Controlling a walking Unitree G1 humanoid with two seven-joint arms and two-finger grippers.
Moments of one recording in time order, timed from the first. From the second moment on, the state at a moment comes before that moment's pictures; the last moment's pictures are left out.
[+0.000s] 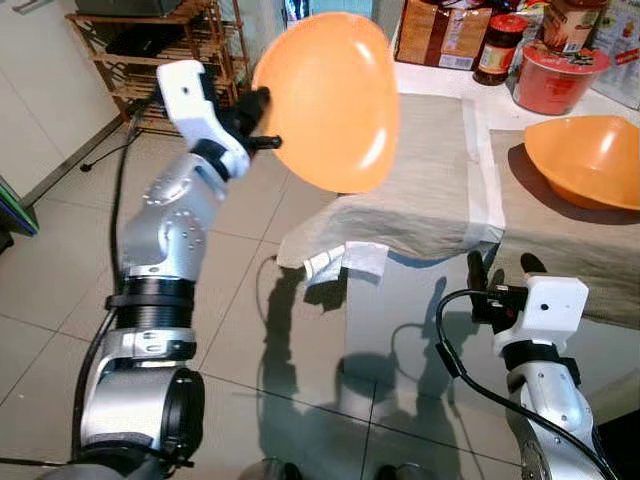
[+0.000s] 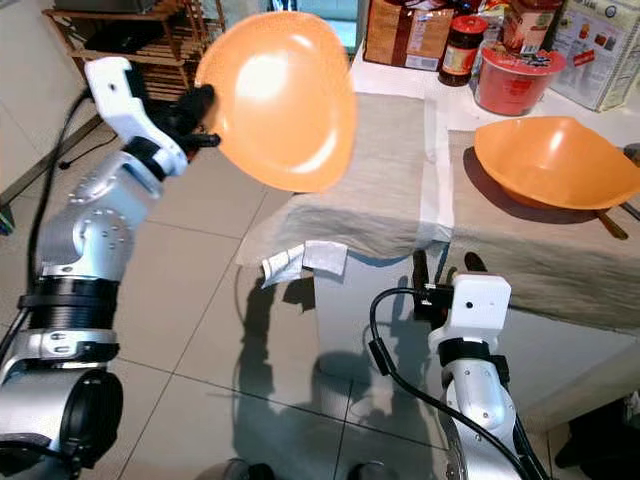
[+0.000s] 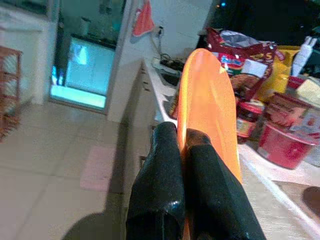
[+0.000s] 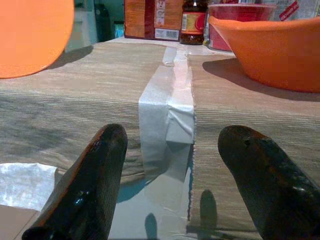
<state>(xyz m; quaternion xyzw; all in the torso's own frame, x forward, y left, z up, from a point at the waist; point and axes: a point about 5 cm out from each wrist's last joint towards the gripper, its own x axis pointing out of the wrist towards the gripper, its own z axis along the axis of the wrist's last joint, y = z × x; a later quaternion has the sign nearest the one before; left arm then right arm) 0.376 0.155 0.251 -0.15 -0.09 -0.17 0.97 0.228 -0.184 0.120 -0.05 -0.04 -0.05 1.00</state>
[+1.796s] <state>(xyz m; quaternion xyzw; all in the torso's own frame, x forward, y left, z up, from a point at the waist) 0.295 0.160 0.129 0.07 -0.03 -0.13 0.99 0.234 -0.186 0.115 -0.02 -0.04 -0.03 1.00</state>
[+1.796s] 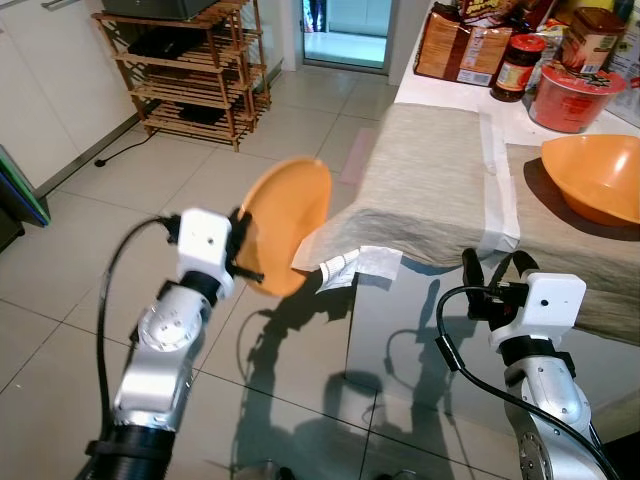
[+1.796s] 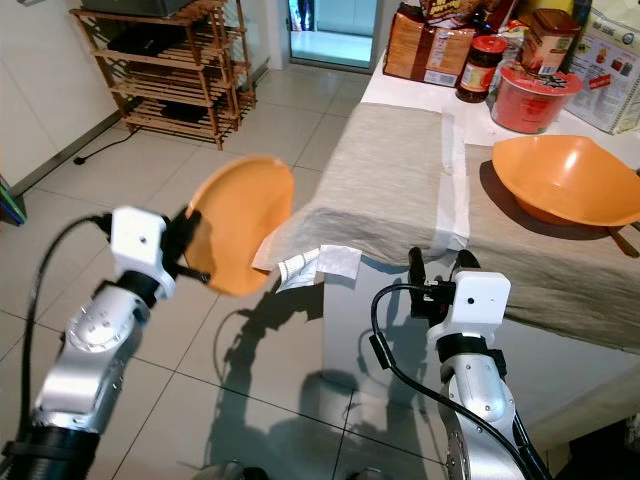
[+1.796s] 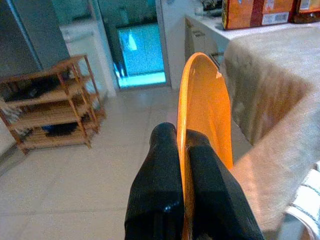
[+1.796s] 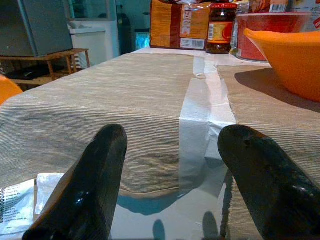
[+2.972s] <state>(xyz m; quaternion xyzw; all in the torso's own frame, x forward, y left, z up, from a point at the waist) 0.309 0.148 0.129 -0.02 0.01 -0.13 0.99 0.244 -0.184 0.111 -0.02 -0.04 -0.02 1.00</state>
